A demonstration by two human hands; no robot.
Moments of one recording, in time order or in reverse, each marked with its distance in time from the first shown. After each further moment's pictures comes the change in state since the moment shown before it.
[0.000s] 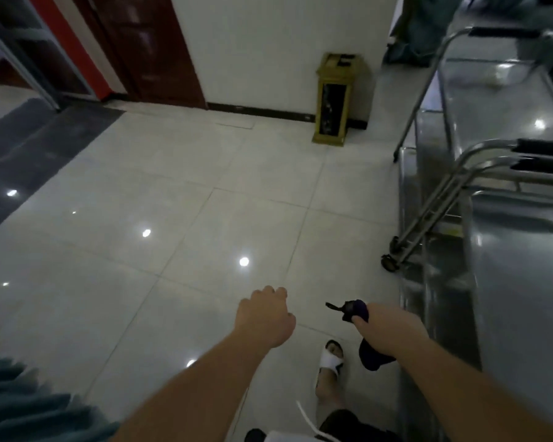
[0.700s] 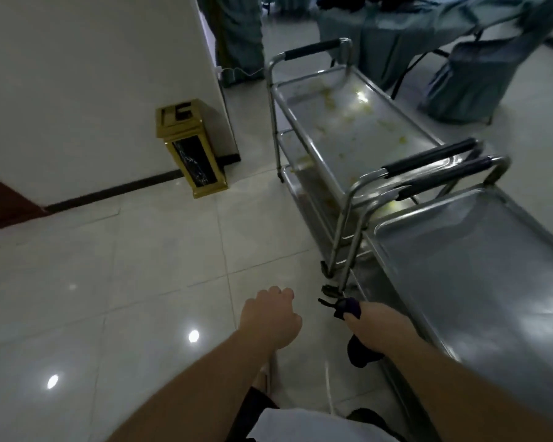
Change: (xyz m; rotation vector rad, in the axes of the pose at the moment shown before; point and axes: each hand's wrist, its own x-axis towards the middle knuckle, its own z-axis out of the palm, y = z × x) left_hand 0.338 0.211 -0.185 0.322 -0.093 0.515; right_hand 0.200 0.131 -0.175 0.529 -0.027 0.486
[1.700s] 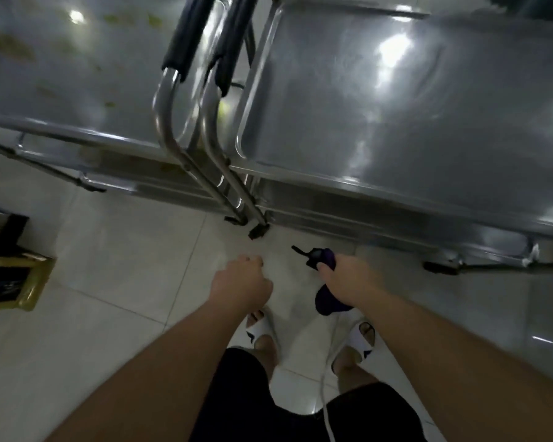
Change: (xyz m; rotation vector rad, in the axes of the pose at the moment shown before) left_hand 0.252 0.026 0.075 0.517 -0.302 0.595; right_hand 0.115 0.018 0.147 0.850 0.238 0.623
